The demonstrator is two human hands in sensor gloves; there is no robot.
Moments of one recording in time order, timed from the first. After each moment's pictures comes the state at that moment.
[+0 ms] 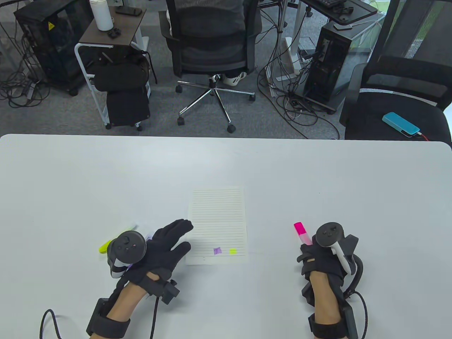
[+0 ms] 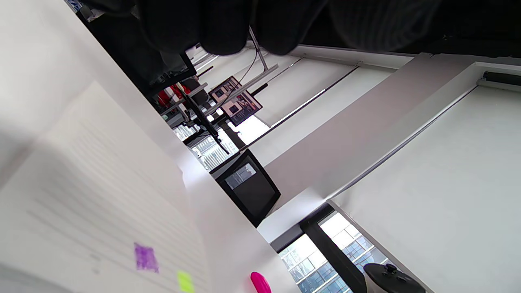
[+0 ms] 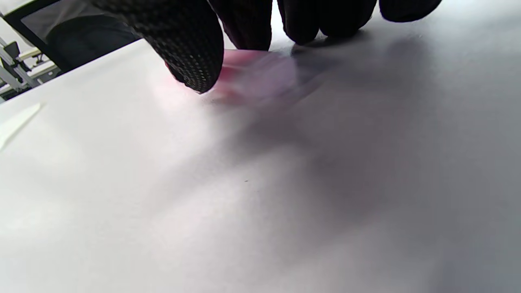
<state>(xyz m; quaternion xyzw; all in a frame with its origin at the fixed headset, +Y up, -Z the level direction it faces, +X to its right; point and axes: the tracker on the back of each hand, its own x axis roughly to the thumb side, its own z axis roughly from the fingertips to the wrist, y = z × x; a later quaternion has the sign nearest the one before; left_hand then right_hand) -0.215 -0.732 -0.303 0.02 -0.21 0.48 0.85 0.247 -0.758 -0.317 -0.21 0.16 0.95 0.19</state>
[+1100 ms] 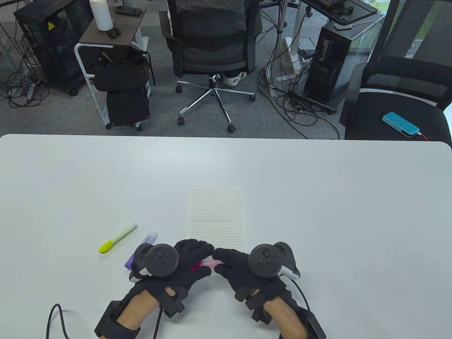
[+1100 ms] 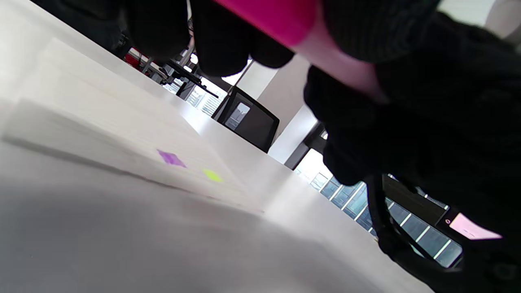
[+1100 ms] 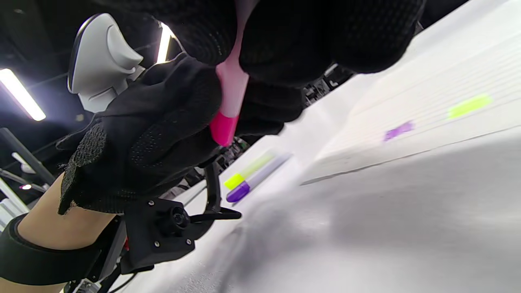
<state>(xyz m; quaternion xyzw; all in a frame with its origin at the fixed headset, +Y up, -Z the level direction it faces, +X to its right) -0.157 -0.741 -0.281 -0.04 -0.31 0.31 0.90 0.060 -0.720 -0.269 0.35 0.07 0.87 0.35</state>
